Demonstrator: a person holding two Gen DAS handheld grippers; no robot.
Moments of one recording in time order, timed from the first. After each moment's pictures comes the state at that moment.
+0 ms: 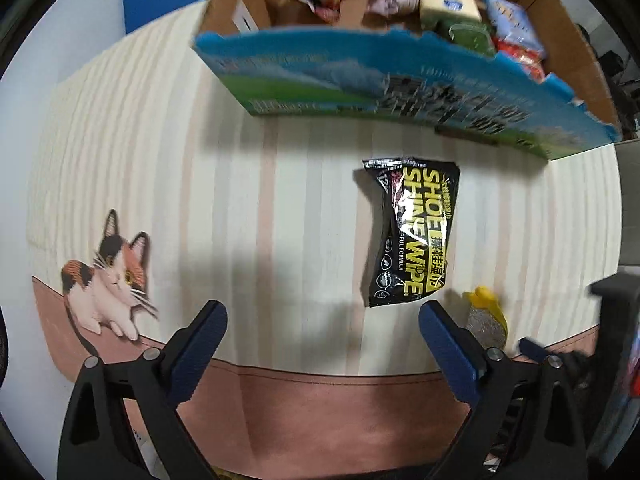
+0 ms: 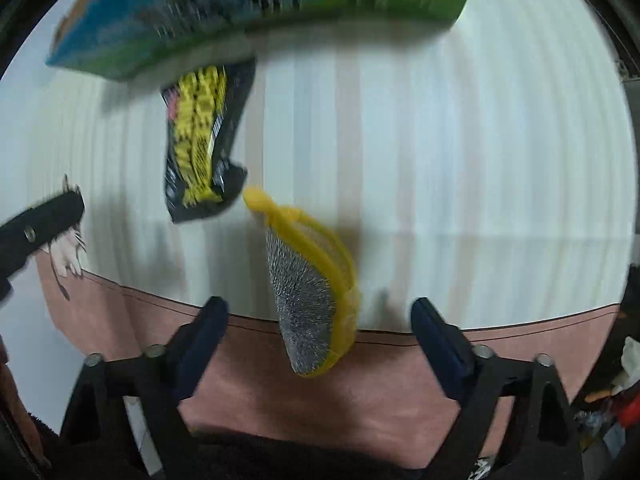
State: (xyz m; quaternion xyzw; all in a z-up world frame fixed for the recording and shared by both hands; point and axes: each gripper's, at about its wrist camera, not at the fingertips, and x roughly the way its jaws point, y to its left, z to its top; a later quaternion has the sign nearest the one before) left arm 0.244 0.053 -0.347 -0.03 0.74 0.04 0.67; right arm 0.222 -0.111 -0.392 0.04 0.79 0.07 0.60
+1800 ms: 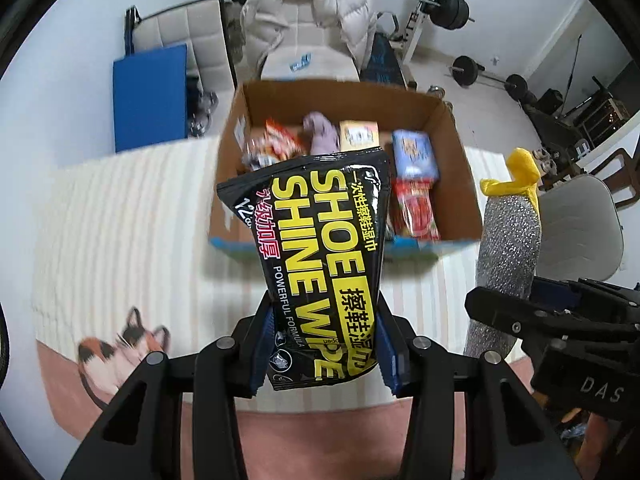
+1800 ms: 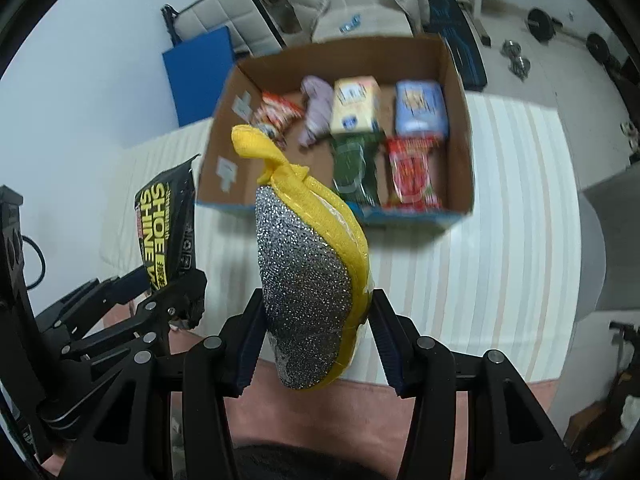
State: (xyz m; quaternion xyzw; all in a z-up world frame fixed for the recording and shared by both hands) left arm 0.284 0.041 -0.190 -0.05 0.61 -0.03 0.79; right arm 0.322 -0.120 -0.172 0.07 0.67 0.14 0.72
